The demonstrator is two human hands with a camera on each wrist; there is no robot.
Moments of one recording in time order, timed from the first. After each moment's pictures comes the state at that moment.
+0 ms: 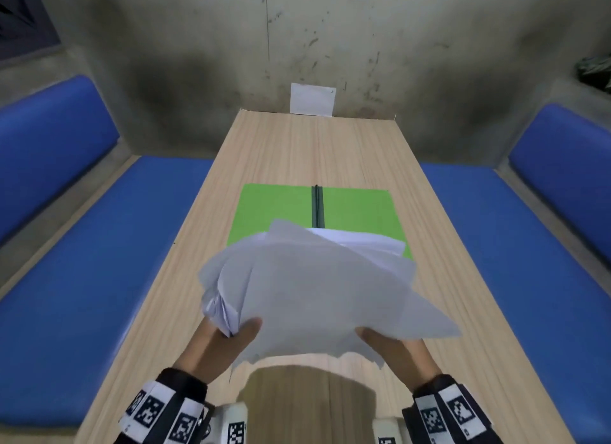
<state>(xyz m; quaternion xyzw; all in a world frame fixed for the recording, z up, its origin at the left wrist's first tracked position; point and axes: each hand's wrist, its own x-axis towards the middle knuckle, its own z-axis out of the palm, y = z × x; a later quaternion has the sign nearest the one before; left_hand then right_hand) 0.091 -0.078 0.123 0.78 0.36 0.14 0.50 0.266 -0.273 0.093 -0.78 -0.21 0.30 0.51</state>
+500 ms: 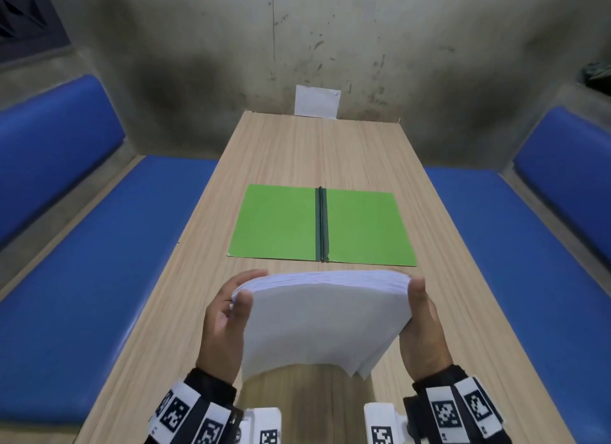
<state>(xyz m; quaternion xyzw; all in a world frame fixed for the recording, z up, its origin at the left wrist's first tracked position) 0.101 -0.095 0.136 0.63 0.24 0.36 0.65 0.261 -0.261 0.140 -0.60 -0.19 0.22 0.75</state>
